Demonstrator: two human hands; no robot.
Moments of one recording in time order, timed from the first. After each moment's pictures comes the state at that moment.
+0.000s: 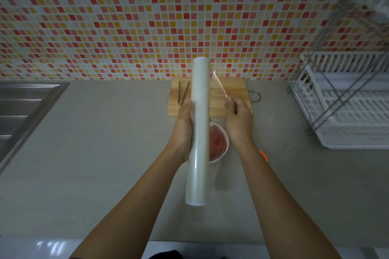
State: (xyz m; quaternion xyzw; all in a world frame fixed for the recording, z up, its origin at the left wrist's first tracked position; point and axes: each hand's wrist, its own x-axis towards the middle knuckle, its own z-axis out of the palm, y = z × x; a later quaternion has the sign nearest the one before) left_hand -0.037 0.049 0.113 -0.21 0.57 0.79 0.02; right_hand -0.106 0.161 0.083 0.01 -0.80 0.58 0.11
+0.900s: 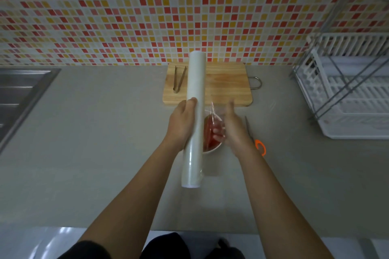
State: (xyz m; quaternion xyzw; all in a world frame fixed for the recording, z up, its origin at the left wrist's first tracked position) left_hand -0.060 0.052 0.077 -0.27 0.75 0.61 -0.03; right_hand -0.102 0.170 0.050 -0.15 -0.67 0.69 -0.23
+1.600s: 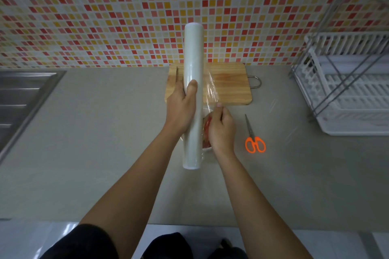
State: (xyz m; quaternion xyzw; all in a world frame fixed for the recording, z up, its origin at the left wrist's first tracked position) left_hand -0.066 0.048 0.098 -0.20 0.80 0.55 -0.16; right_hand -0.060 0.143 0.059 -0.07 -0.76 0.65 0.03
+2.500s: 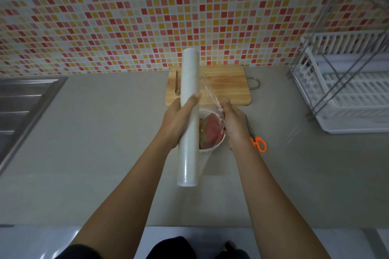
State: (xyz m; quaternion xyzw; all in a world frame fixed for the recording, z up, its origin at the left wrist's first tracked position) left_hand -0.043 0.038 0.094 -0.23 0.71 0.66 0.00; right_hand -0.094 0.169 0.050 -0.11 -0.68 0.72 -0.09
